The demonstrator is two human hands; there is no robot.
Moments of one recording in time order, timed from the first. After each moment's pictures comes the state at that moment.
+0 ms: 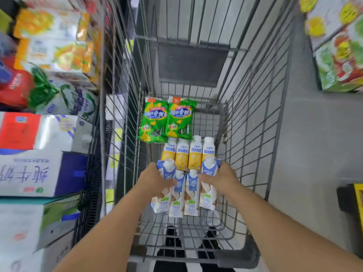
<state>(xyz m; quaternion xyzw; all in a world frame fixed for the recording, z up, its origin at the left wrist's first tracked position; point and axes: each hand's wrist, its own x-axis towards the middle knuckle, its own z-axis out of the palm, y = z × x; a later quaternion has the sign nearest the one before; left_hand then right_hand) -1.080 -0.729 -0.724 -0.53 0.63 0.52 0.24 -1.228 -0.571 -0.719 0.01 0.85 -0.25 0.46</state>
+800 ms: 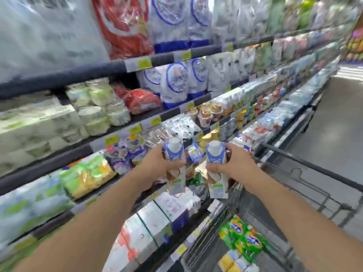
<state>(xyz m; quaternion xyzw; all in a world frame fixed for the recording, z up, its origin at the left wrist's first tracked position) -0.912 -0.708 -0.180 -0.57 0.60 0.45 -0.34 -1.156 -0.689 -0.182 -0.61 0.59 -0.37 0.39</state>
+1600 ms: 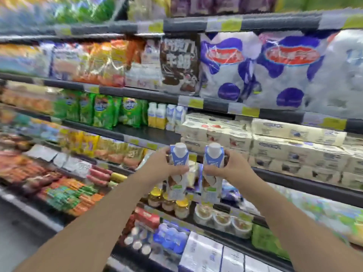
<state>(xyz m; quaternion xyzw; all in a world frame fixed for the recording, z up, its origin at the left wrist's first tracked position) -0.330 -0.168 -0.109 -0.76 0.27 0.17 -0.57 -0.447 -0.366 -0.102 -0.83 0.14 -0.17 0.51</state>
